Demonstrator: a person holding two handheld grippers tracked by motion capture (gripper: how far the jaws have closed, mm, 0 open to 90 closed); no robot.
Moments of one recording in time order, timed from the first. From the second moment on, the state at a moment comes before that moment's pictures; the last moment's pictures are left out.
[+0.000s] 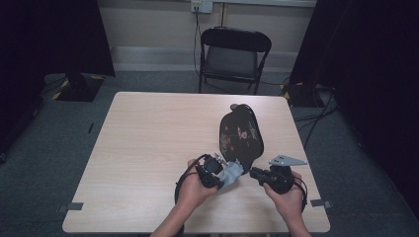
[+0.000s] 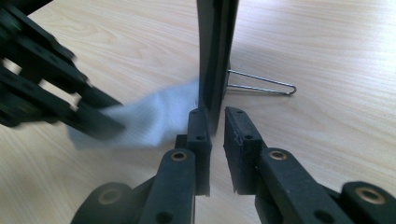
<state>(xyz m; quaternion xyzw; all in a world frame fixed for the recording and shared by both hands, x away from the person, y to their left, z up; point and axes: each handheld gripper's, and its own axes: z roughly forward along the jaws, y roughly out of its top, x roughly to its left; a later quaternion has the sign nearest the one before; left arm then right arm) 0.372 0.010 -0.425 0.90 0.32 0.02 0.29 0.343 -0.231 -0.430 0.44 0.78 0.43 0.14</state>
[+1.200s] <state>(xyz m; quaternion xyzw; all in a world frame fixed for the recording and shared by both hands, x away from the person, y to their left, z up) 0.372 -0.008 -0.367 0.90 0.28 0.05 0.32 0.344 -0.230 -0.431 0.44 0.78 0.43 0.14</state>
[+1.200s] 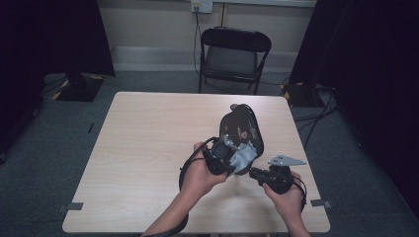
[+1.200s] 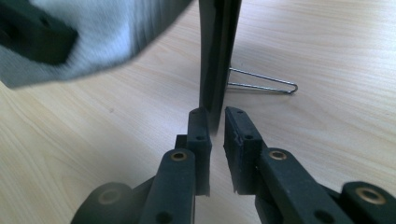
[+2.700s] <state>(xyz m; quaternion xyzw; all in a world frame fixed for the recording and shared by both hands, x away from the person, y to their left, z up) 0.368 0.010 -0.345 0.90 0.29 0.05 0.33 0.346 -0.230 -0.435 0.43 0.79 0.42 0.13</state>
